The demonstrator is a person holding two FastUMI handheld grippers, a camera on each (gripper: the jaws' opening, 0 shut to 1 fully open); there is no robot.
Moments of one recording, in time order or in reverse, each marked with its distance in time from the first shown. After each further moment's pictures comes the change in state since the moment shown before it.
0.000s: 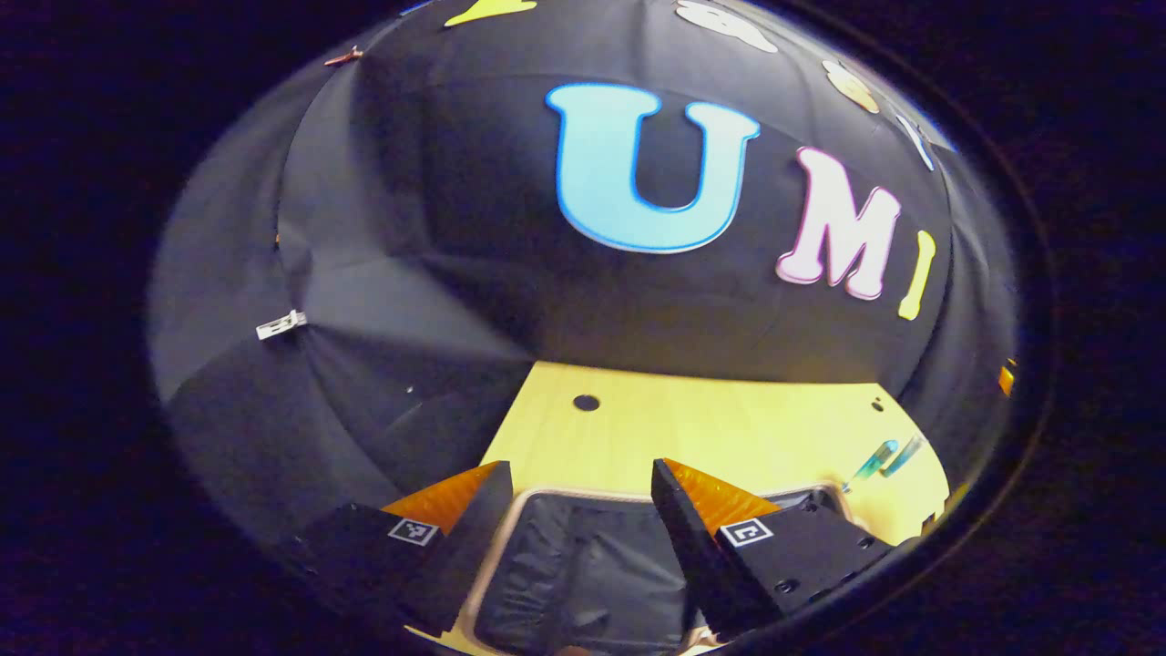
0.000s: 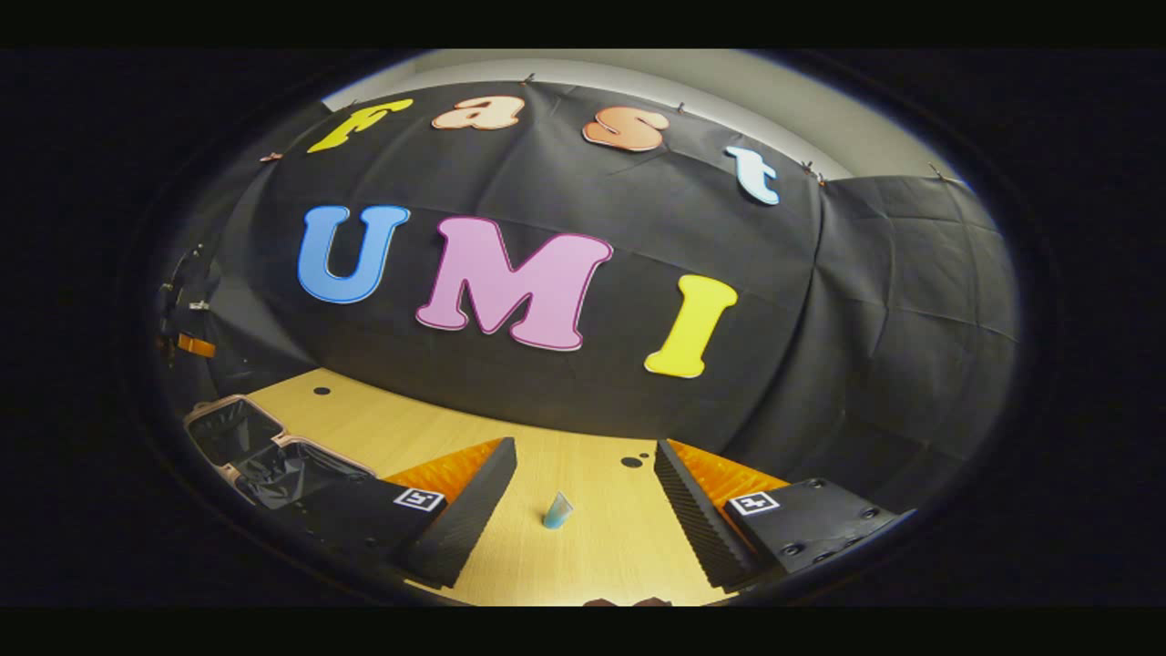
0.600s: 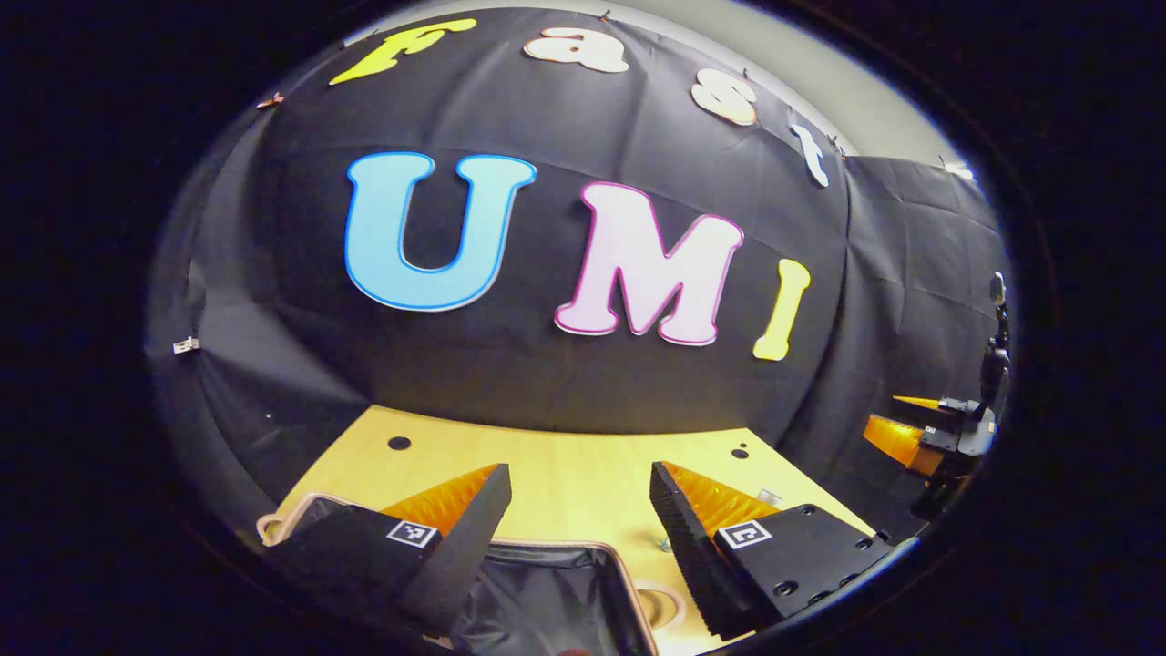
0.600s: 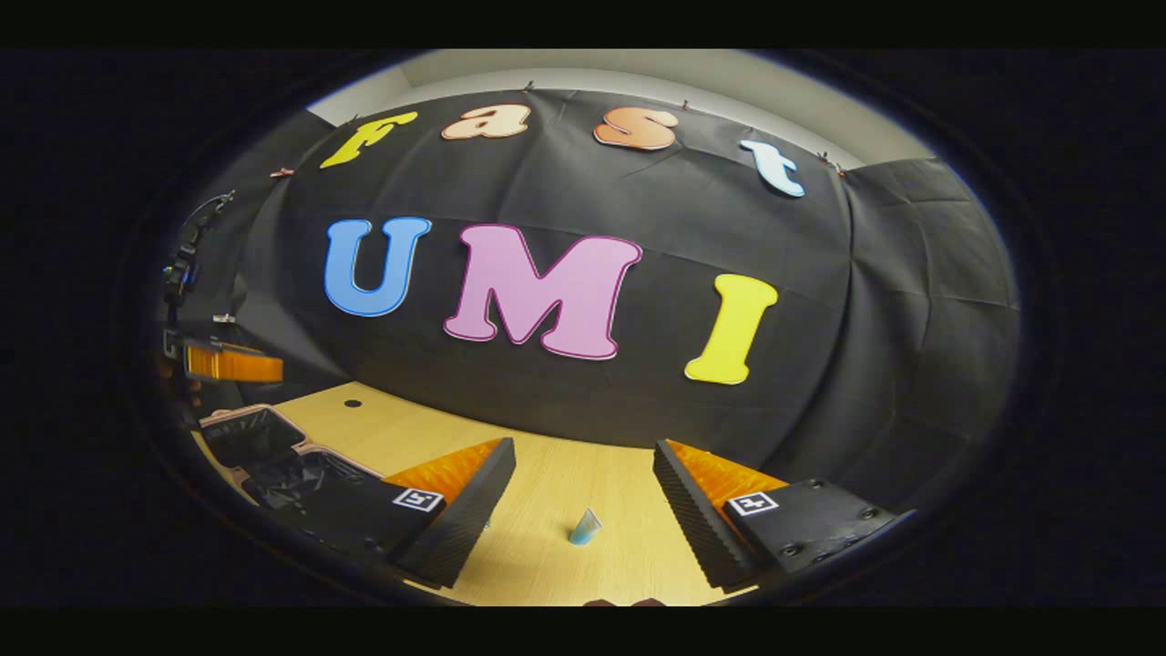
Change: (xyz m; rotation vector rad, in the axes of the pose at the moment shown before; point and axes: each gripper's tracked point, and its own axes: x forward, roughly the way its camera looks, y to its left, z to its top) left arm -0.030 -0.290 -0.028 0.028 -0.069 -0.294; right arm 0.035 0.013 -0.021 0.059 -0.015 0.155
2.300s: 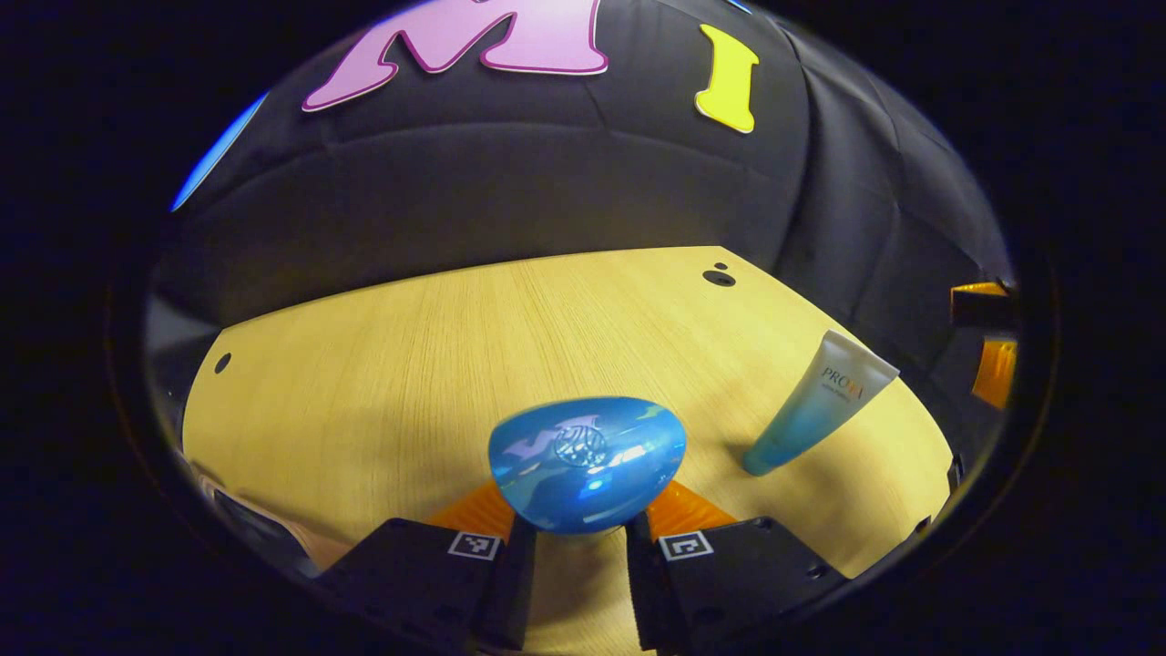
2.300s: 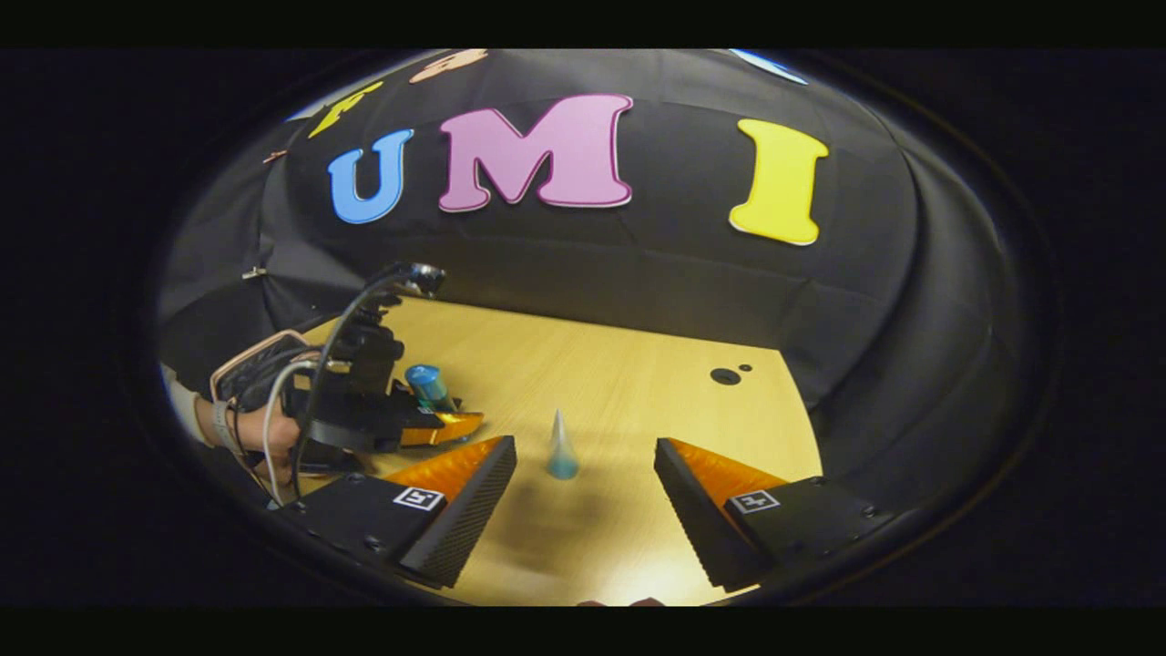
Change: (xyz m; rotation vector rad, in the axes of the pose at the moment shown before) left arm 0.245 -0.119 -0.246 0.157 0.442 -0.045; right arm 0.065 -0.031 -0.214 0.111 0.434 0.294
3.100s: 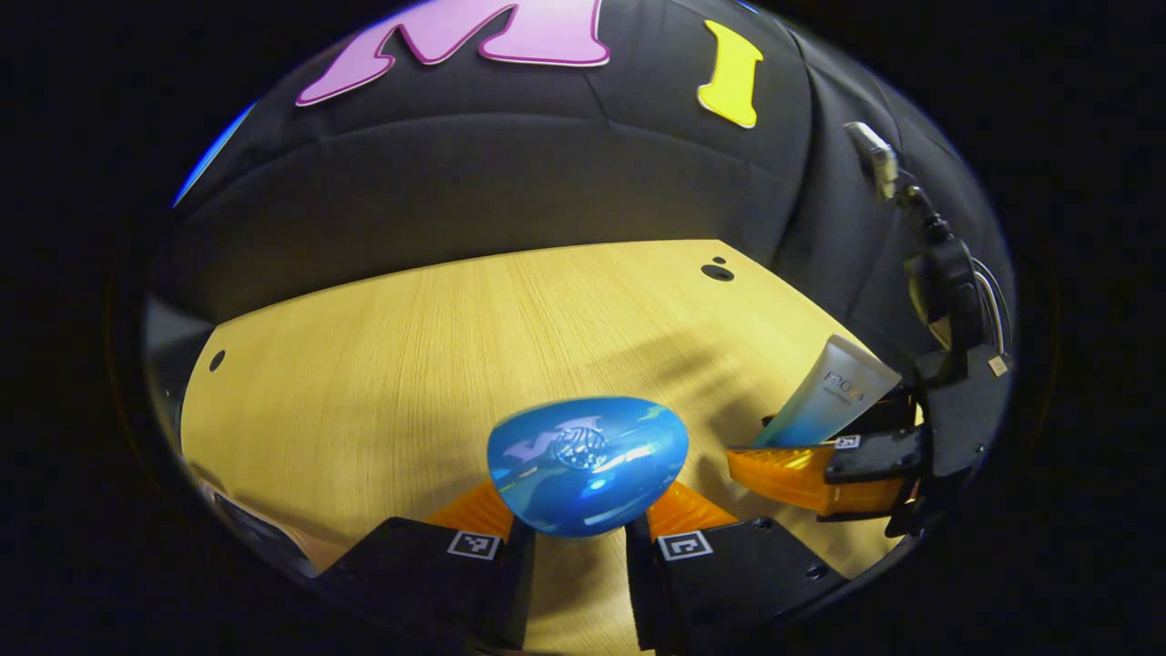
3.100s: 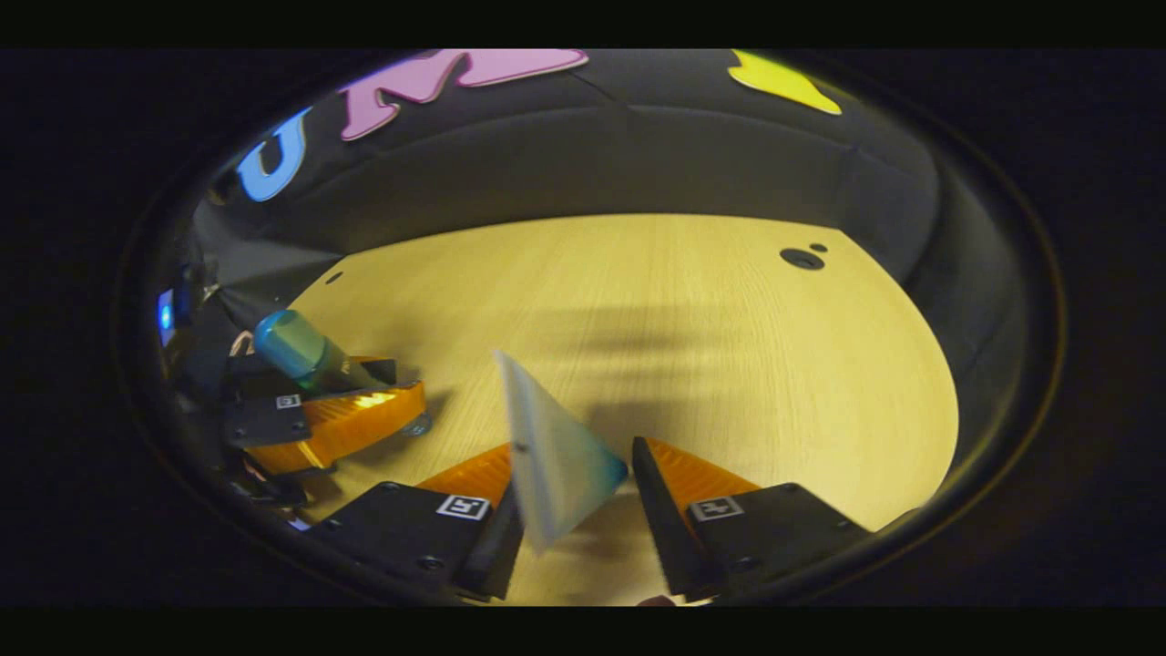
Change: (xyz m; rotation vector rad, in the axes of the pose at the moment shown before) left arm 0.003 -0.005 0.000 0.051 0.052 -0.025; right arm 0.123 -0.005 -0.084 0.245 0.305 -0.079
